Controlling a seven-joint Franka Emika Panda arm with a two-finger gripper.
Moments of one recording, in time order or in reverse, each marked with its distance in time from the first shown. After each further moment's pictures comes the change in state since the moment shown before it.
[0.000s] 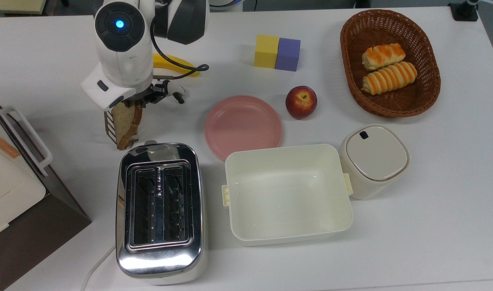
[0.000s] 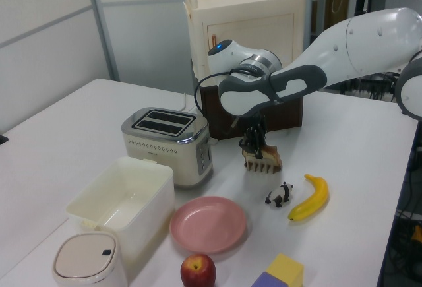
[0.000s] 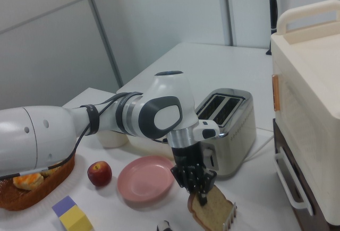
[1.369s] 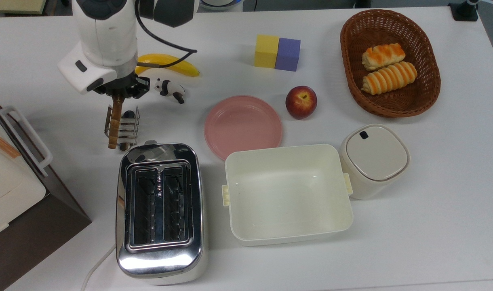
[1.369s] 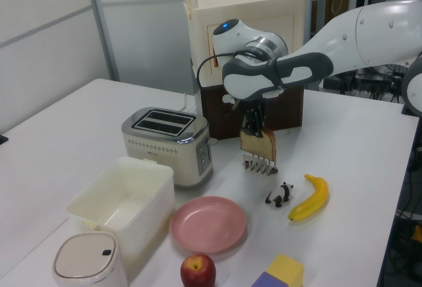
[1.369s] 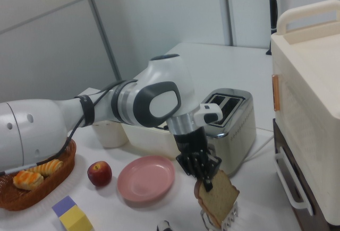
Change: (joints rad) arm 0.000 -0.042 -0.027 0.045 -0.004 0.010 0.000
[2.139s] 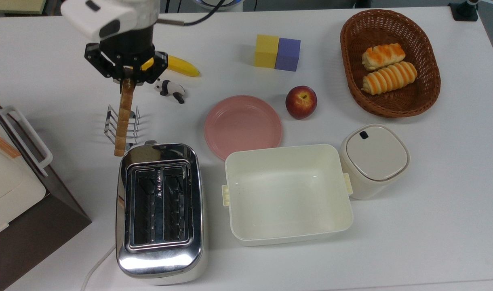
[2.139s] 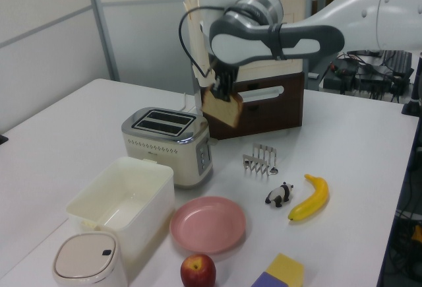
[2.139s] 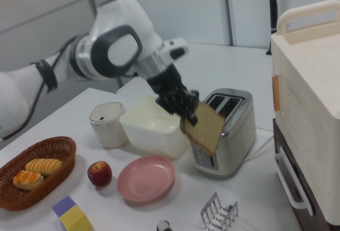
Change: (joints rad) arm 0.054 -0.077 0.062 0.178 0.000 0.020 0.001
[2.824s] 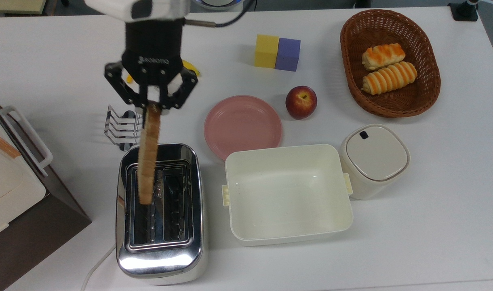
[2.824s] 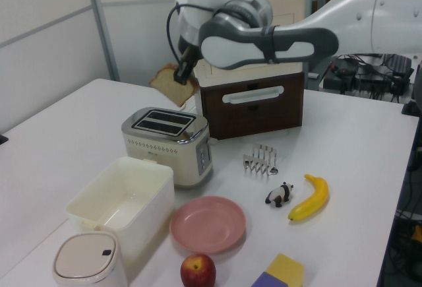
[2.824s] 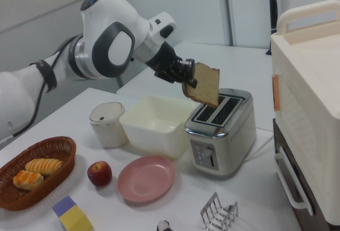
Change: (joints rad) arm 0.001 0.047 0.073 0.031 0.000 0.351 0.000
